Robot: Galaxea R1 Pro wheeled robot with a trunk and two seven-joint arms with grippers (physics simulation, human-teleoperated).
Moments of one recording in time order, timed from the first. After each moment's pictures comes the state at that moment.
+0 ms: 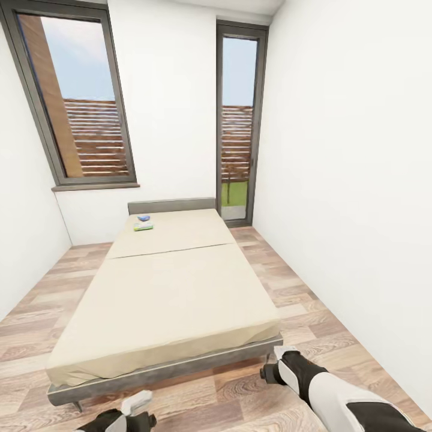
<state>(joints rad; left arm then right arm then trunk) -0.57 0.02 0.35 -0.02 0.00 0.21 -0.02 -0.76 0.06 -0.01 -0.07 -0.01 0.38 -0.06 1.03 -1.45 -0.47</state>
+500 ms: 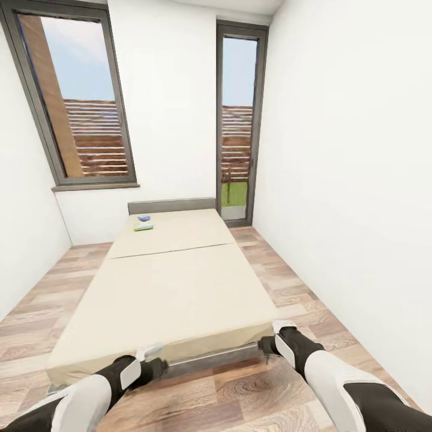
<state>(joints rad) -0.77 0.00 0.38 -0.02 0.00 0.27 -0.01 -0.84 0.06 -0.01 -0.14 -0.01 0.39 -0.08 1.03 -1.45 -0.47</state>
